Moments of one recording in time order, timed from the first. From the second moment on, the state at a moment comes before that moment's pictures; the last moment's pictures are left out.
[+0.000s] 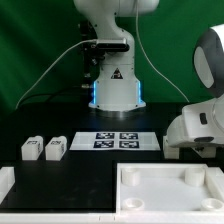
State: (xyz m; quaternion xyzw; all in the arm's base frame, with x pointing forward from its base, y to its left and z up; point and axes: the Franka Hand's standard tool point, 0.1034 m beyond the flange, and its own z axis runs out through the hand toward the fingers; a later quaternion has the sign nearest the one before) arm 0.393 0.187 0.010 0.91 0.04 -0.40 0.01
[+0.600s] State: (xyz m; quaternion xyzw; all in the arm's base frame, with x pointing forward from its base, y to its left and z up) arm 0.418 0.177 0.031 0.93 0.07 -0.37 0.01
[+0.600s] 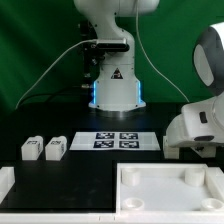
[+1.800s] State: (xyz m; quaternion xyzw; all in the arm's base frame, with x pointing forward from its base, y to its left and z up) arm 0.573 0.110 0.161 0.97 0.08 0.22 -0.05
